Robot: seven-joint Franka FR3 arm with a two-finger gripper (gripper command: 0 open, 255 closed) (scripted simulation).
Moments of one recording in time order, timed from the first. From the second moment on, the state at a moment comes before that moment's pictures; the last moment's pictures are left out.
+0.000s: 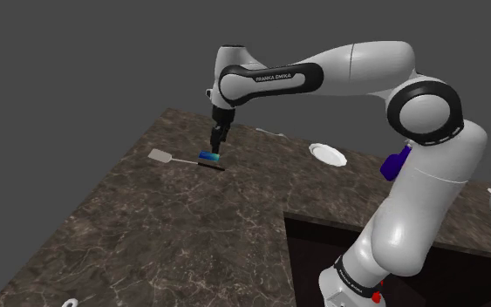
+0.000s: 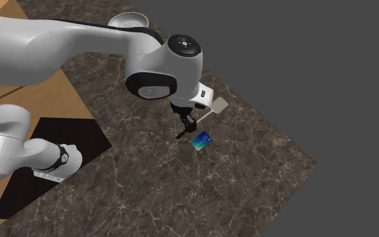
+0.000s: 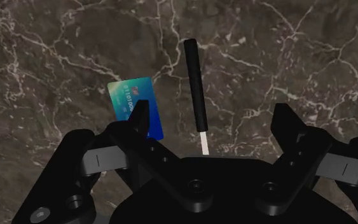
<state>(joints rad) 0.14 0.18 0.08 -1.82 -0.02 1.94 -0.34</state>
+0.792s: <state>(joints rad) 0.20 0.54 0.11 -1.46 -0.09 1.94 -0.40</state>
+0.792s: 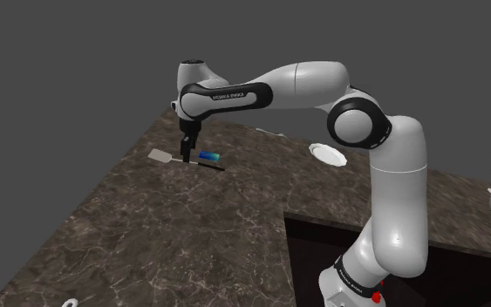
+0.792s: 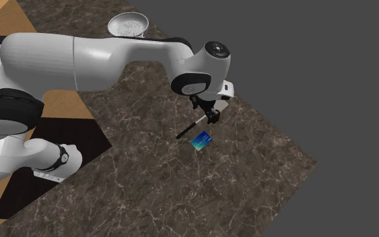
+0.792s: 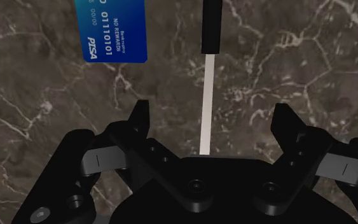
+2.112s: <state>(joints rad) 0.20 0.56 0.11 -1.50 -0.09 2.00 -0.39</state>
